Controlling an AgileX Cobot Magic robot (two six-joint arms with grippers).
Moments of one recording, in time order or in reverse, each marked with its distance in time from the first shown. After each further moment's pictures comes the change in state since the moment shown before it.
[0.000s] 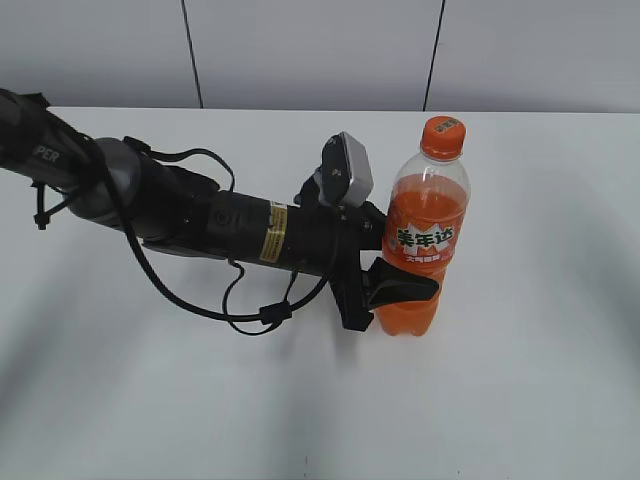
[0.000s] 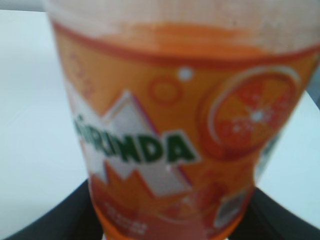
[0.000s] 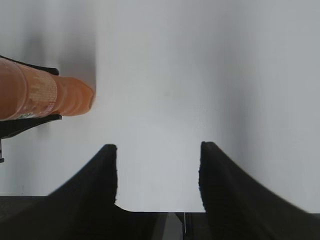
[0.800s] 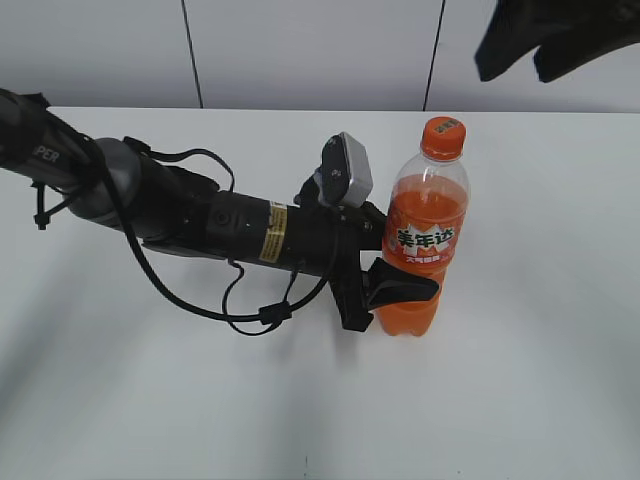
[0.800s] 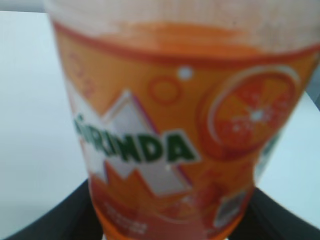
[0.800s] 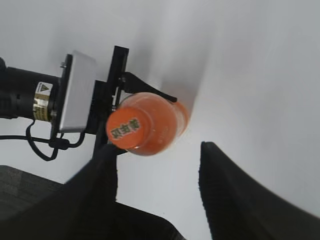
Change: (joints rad) left arm 0.000 0.000 0.000 0.001 -0.005 0.000; right arm 0.326 0.294 -0.312 0.037 0.001 0.050
